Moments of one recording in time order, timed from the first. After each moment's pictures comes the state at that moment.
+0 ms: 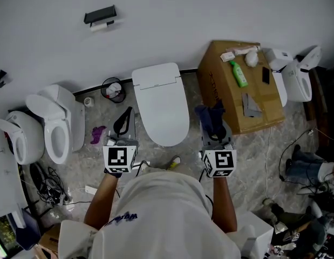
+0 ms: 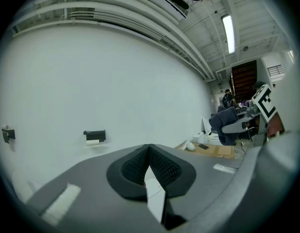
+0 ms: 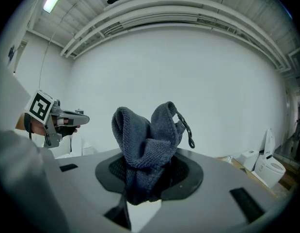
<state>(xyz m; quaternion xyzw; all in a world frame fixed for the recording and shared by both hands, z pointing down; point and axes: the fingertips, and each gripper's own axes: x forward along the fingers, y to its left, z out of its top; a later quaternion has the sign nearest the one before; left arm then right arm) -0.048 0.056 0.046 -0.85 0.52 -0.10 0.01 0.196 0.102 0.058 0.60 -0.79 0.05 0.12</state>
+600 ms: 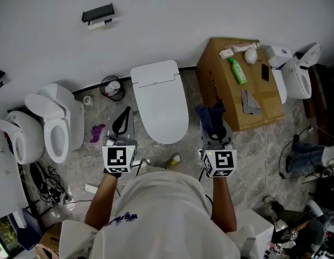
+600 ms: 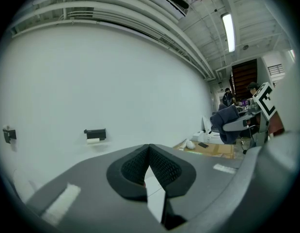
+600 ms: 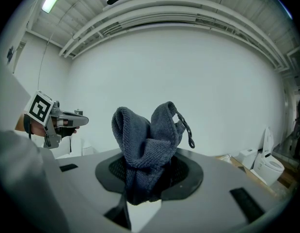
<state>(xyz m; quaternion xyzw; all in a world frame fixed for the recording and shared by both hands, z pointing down) -0.046 0.060 0.051 -0.85 0.52 -0.11 0.01 0.202 0.109 0.061 0.61 -0.78 0.05 0.12</state>
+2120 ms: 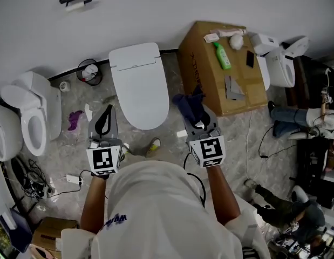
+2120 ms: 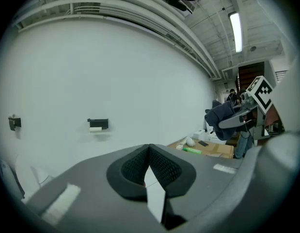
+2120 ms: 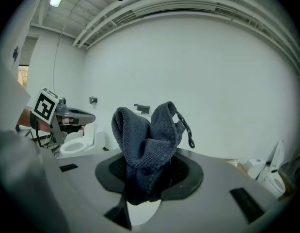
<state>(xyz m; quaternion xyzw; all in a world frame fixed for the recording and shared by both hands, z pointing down) -0.051 0.081 0.087 -0.84 0.54 -0.11 -0.03 0.178 0.103 0.077 0.53 -0.82 0.05 0.20</state>
